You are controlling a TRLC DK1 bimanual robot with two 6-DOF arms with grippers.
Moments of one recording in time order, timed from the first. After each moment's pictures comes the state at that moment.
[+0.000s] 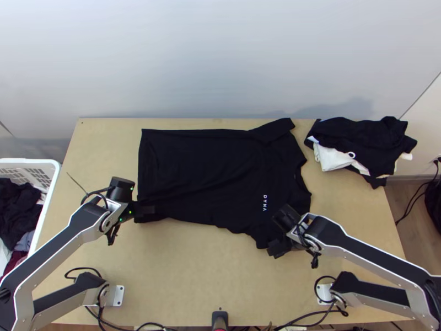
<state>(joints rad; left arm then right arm) -0.33 1.16 0.71 -0.59 -0.17 -0.38 0.84 1.20 0.68 -0.85 0.07 0.40</state>
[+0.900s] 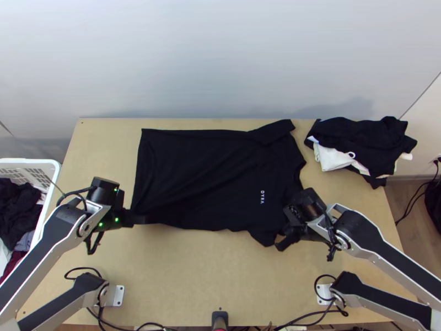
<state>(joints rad) -0.31 1.00 0.86 -0.96 0.03 -0.29 0.76 1.04 0.89 -0.97 -0.03 0.12</state>
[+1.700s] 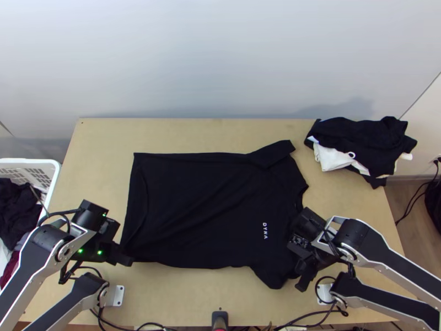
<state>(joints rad) -0.36 0.80 0.86 -1.39 0.17 -0.07 0.90 1.00 0.92 -1.38 -0.24 -0.05</state>
